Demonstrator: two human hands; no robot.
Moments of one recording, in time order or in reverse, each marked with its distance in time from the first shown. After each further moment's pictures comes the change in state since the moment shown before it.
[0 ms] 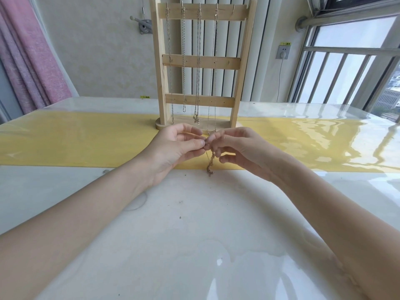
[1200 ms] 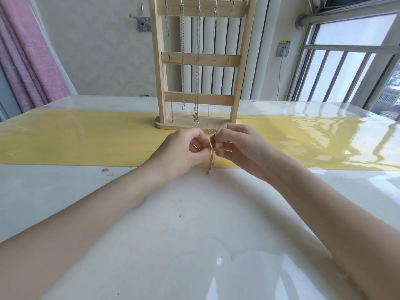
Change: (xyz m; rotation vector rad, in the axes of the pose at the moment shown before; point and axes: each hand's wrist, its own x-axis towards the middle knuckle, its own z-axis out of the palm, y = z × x) left_hand -0.001 -0.006 0.007 0.699 -0.014 0.233; right_hand 0.002 -0.001 0.009 0.162 0.096 0.006
